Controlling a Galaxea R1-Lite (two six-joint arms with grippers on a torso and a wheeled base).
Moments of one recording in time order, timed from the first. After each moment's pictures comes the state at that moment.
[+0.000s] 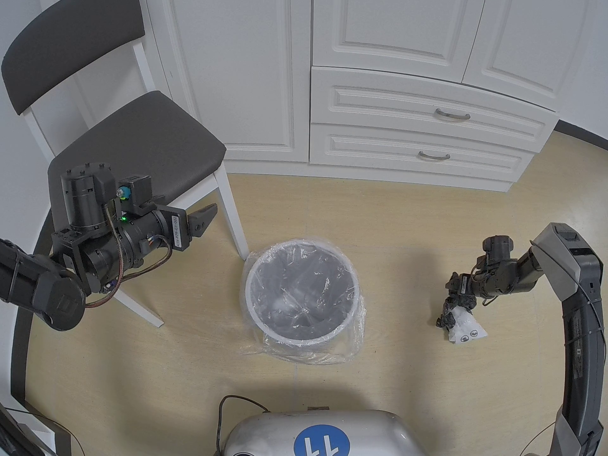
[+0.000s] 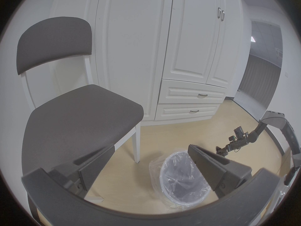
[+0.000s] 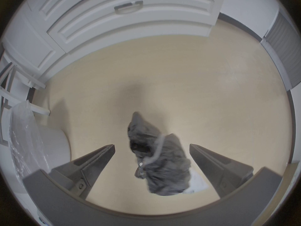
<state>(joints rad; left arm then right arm) -0.30 1.72 -0.76 -0.82 -0.01 0.01 -0.11 2.65 -1.54 -0.32 0.07 0.11</state>
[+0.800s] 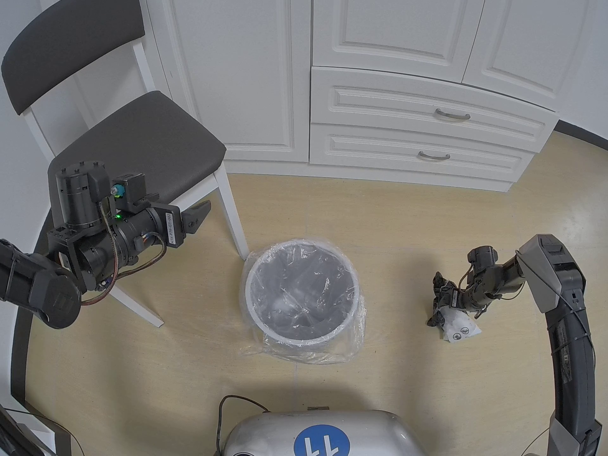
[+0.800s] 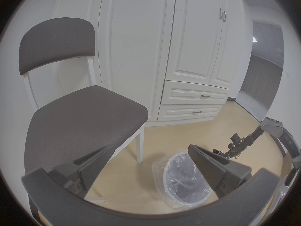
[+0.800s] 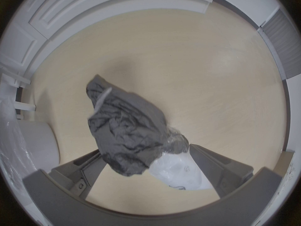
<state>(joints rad) -0.28 1.71 -0.76 -0.82 -0.01 0.01 -0.08 2.79 -1.77 -0.03 -0.01 0.18</state>
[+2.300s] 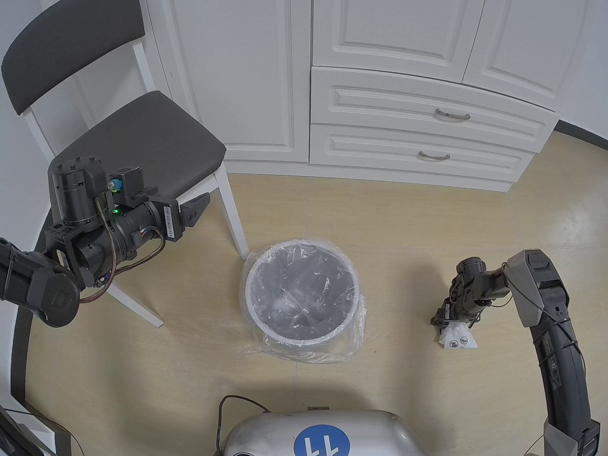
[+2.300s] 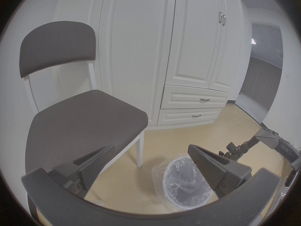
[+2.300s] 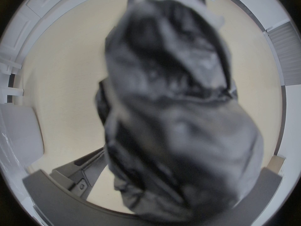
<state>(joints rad) -0.28 1.71 -0.77 -0.84 -0.01 0.01 -0.06 2.94 -2.00 0.17 -0.05 0.14</state>
